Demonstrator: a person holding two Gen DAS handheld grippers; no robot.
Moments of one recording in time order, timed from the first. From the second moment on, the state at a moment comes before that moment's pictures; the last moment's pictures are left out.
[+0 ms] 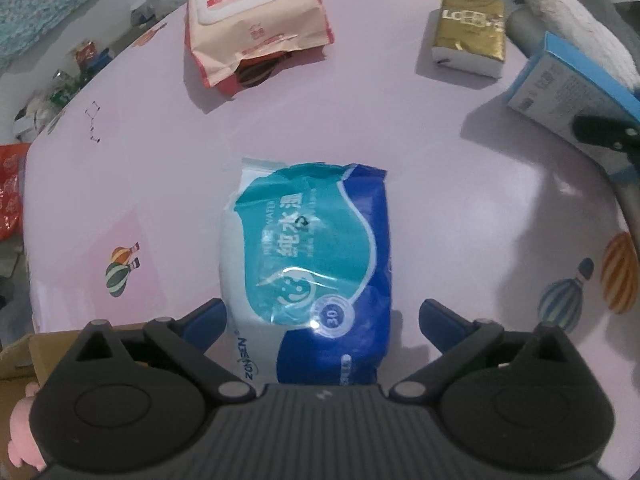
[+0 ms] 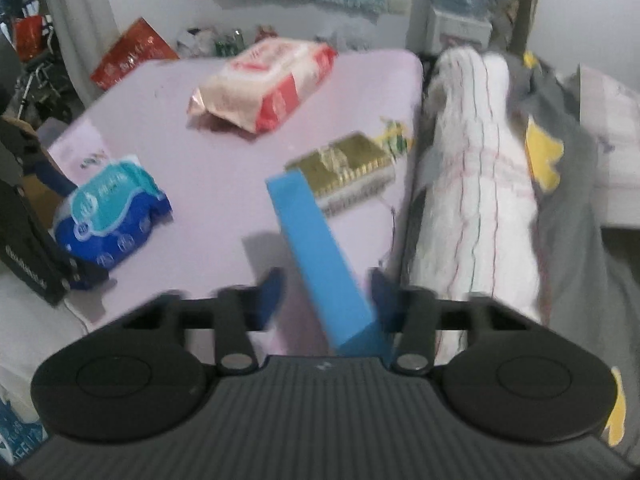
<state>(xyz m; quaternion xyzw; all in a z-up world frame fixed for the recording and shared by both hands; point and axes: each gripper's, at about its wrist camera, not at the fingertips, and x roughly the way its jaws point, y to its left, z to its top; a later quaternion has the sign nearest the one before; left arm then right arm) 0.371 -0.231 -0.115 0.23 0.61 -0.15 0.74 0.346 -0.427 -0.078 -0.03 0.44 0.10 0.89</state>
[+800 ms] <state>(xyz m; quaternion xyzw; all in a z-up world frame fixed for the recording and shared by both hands) 0.303 -0.203 0.036 0.13 0.49 -0.20 0.84 0.210 -0.447 0.031 0.18 0.30 0.11 0.93</state>
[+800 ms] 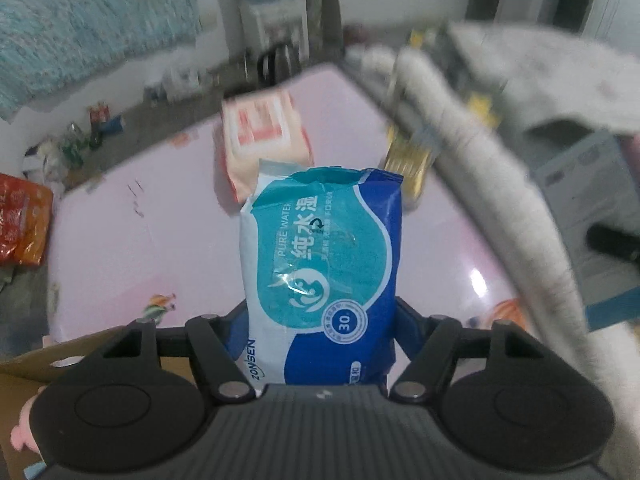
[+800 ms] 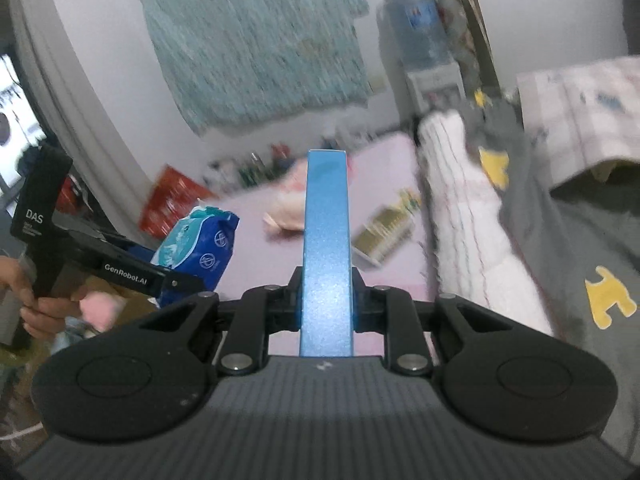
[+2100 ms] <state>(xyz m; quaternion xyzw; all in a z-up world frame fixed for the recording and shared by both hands) 0.098 0.148 -0.037 -0.03 0.53 0.00 0.85 0.124 -0.055 0.014 0.21 0.43 0.38 0.79</state>
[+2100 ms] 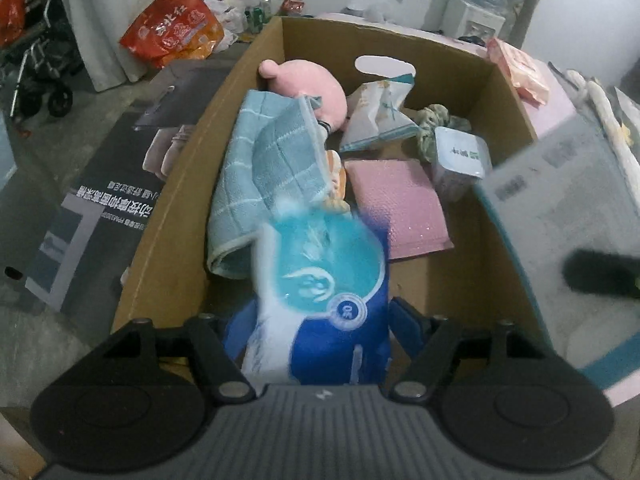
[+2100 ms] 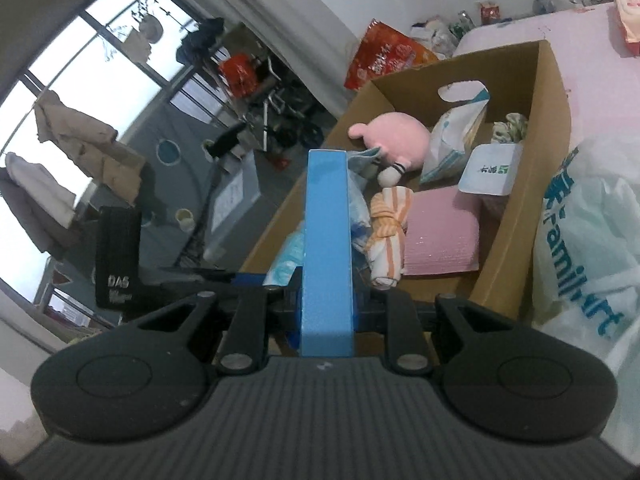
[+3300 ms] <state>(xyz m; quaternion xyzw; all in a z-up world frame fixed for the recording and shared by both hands) 0.034 0.207 -0.007 -0.13 0.37 0.08 0.92 0.178 0.009 -0.034 0.05 0.55 0.30 0.77</state>
